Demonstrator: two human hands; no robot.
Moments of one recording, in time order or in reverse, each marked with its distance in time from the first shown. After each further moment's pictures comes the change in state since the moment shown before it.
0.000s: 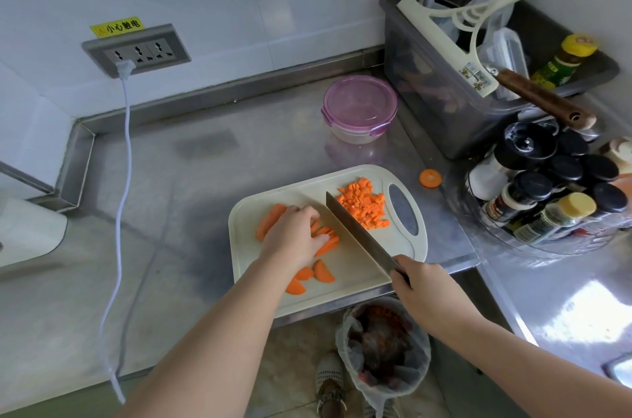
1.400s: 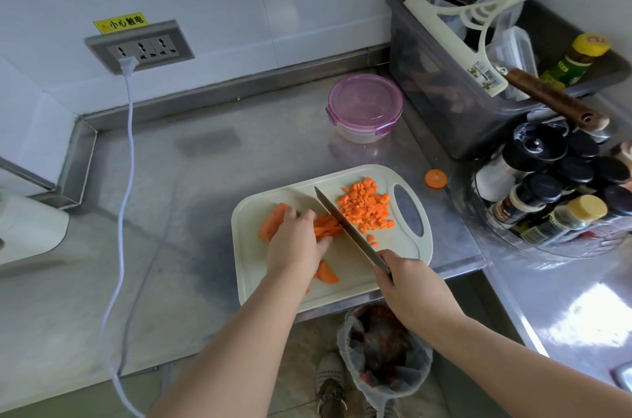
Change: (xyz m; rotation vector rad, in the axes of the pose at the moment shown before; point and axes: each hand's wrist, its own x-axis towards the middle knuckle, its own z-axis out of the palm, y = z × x) left_hand -0.010 0.005 0.010 0.093 0.107 -0.109; right_hand 0.010 -0.019 0.011 -0.029 0.032 -0.031
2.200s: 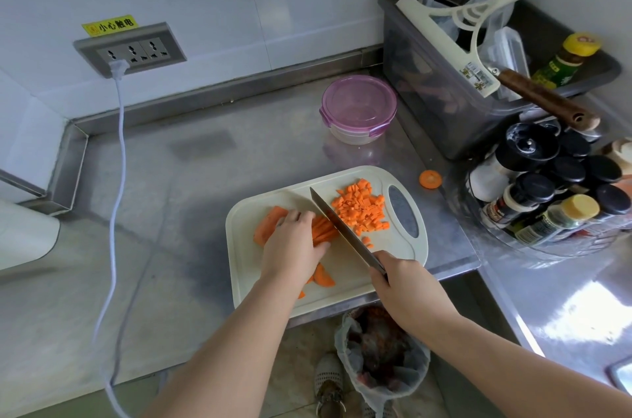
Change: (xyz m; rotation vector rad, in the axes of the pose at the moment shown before) left_hand 0.002 -0.004 0.006 0.038 0.065 0.149; right_hand 0.003 0.001 0.000 0.019 -0.016 -0.006
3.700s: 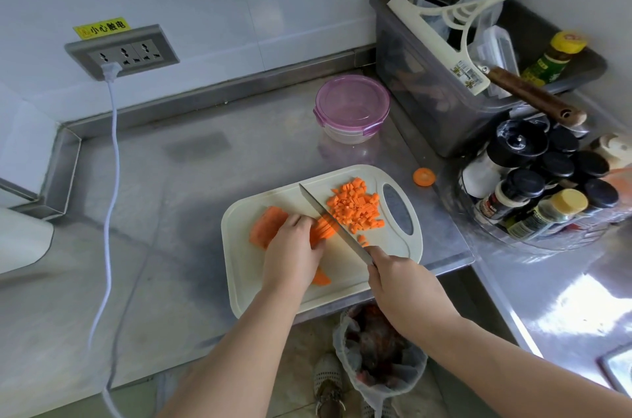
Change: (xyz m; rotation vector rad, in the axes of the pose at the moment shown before) left_hand -0.008 0.004 0.011 -0.162 0.108 0.001; right_hand -0.009 -0.004 -0.004 -0.134 0.058 -0.072
